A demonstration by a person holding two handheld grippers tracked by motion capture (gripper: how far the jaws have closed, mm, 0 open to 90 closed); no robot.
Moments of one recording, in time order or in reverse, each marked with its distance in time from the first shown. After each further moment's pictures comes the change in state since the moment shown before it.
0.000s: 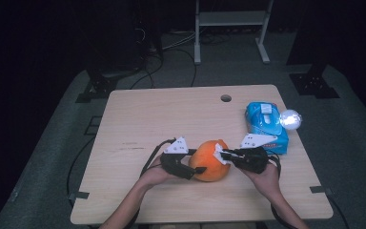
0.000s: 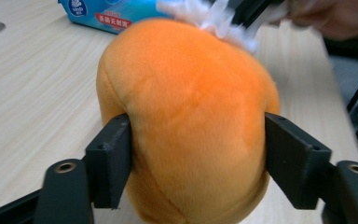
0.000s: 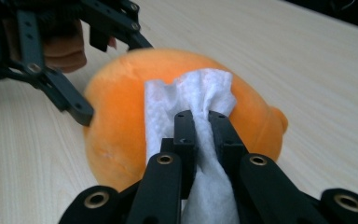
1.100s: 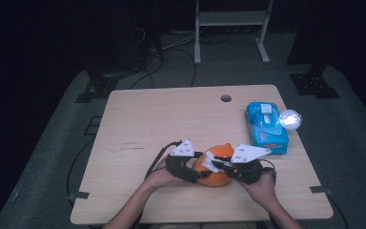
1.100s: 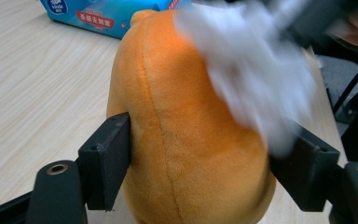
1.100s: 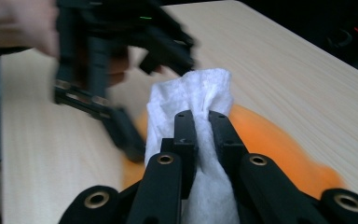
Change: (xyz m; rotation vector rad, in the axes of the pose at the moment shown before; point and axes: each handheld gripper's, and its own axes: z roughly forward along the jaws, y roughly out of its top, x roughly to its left) left arm -0.009 0.004 0.010 -0.003 -0.038 -0.042; right arm 0.049 0.012 0.001 -0.012 -0.003 -0.171
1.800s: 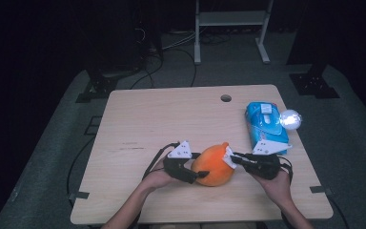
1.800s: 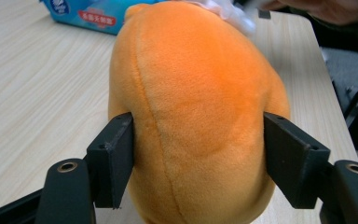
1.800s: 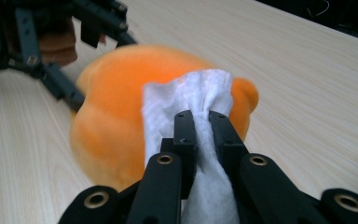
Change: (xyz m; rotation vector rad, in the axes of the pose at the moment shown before) left arm -0.001 -0.005 -0.003 0.003 0.009 0.063; right arm -0.047 -0.041 -0.027 -0.007 -0.056 0.185
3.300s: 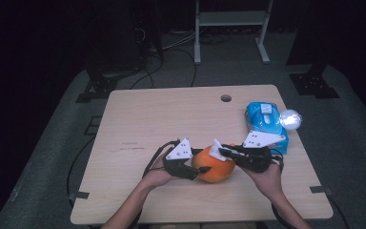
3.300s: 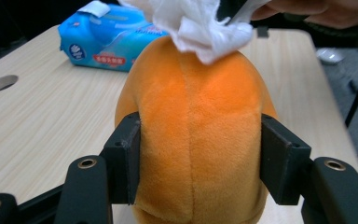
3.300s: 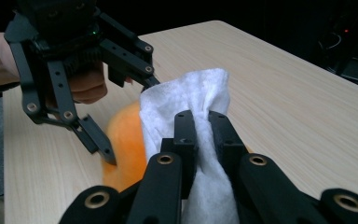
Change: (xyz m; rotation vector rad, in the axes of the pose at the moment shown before) left arm -0.006 0.017 -0.011 -0.054 0.052 0.095; right arm 0.022 0.046 0.007 -0.070 0.059 -0.066
